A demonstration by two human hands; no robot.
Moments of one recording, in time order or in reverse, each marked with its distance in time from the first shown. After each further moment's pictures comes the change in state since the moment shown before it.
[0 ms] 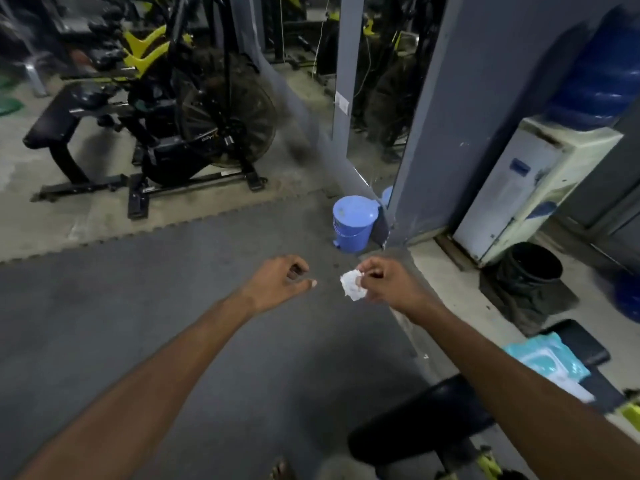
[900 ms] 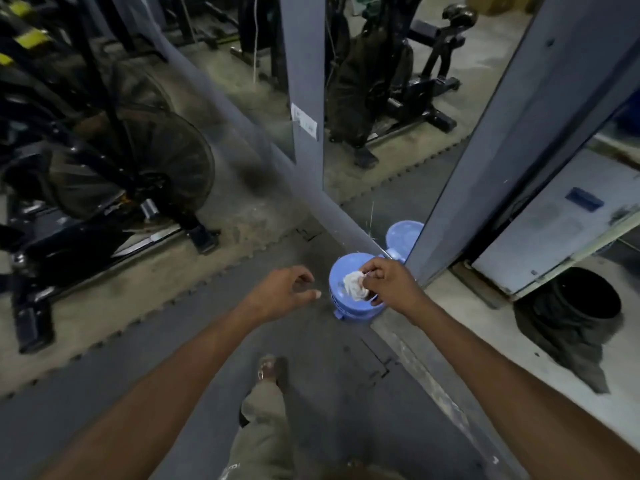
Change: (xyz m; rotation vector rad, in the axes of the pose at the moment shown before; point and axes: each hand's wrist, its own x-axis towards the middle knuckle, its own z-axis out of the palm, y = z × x) left_hand 0.699 -0.179 -0.141 0.071 -0.328 0.116; right_hand 0.680 -0.036 -0.065 0.048 0.206 0.268
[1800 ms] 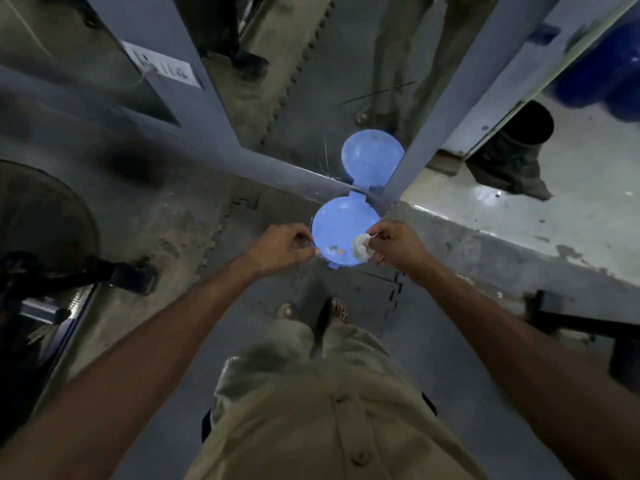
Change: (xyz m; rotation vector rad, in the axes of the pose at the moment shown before) left_hand 0.308 -0.093 -0.080 0.150 -0.496 0.329; right_hand 0.179 -0.015 0.050 0.210 0.407 0.425
